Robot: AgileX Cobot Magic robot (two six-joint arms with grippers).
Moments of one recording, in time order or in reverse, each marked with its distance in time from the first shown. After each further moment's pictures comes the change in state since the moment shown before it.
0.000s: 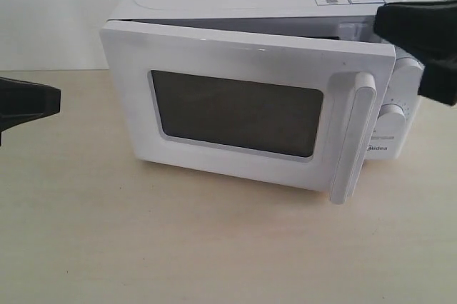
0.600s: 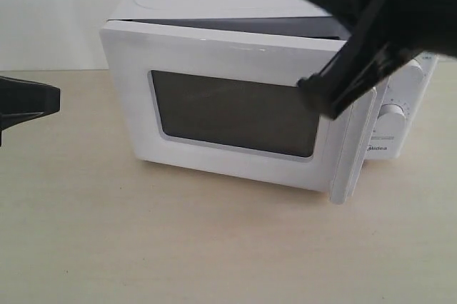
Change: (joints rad) left arm 0.000 0.000 0.000 0.000 -0.006 0.011; right arm 0.781 0.077 -0.231 -0.041 0.897 -0.287
